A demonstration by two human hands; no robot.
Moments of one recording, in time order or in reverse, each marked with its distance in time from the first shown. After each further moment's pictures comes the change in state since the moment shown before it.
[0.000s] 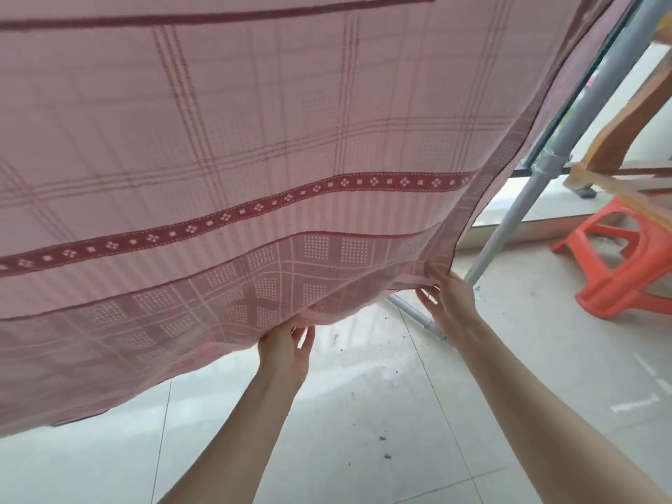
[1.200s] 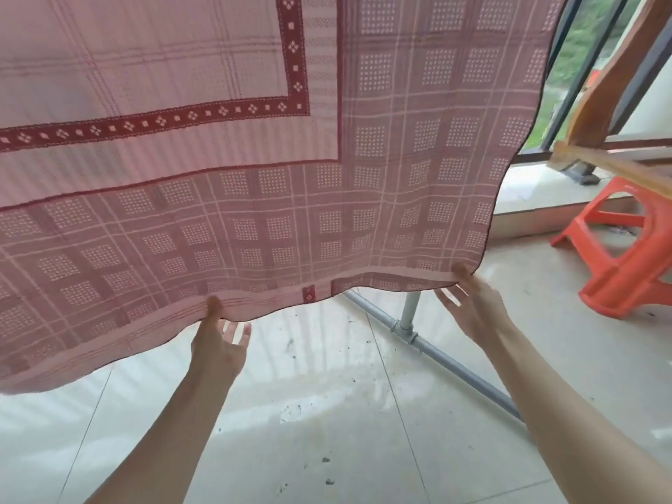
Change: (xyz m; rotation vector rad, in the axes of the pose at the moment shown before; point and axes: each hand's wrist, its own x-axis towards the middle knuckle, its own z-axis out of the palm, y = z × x) left_hand 0.062 -0.086 0.006 -0.003 0.091 0.240; right_hand 0.102 0.000 -0.177 0.119 -0.201 -0.092
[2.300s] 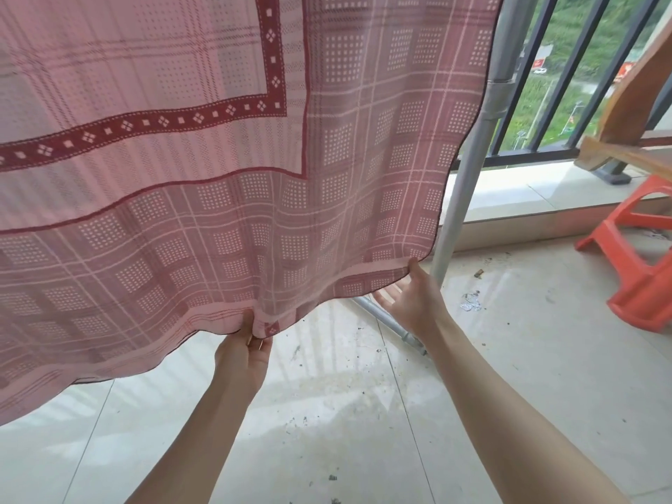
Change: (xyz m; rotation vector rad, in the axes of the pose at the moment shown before) left_hand 0.010 -0.026 0.008 -0.104 -0.107 -0.010; right_hand 0.030 0.047 0.081 0.275 -0.166 0.314
